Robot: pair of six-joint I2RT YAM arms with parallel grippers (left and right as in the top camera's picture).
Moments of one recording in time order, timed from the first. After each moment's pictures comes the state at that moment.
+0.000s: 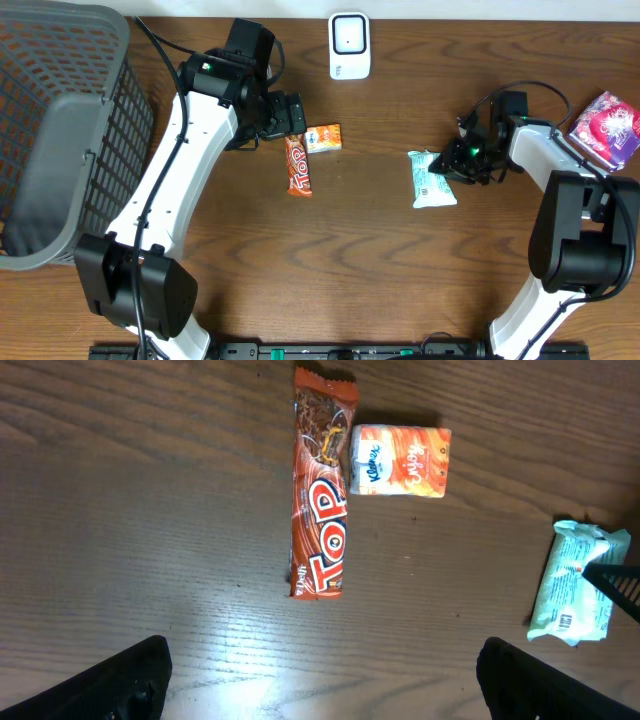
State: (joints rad) left arm -0.30 1.80 1.73 -1.20 0.12 -0.48; right arm -0.09 1.98 1.22 -0.69 -0.50 0.17
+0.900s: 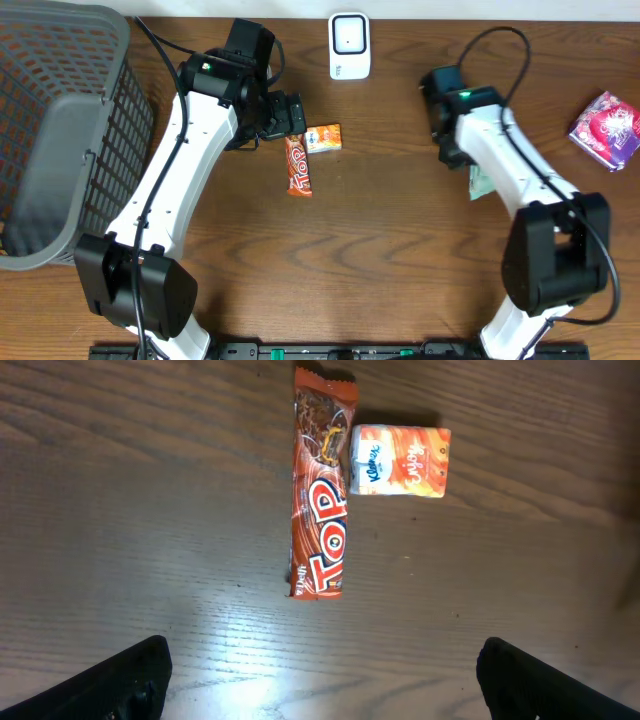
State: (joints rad) left arm -0.30 1.80 1.73 -1.20 0.12 -0.48; right arm 0.26 1.91 1.45 -1.07 0.71 0.47
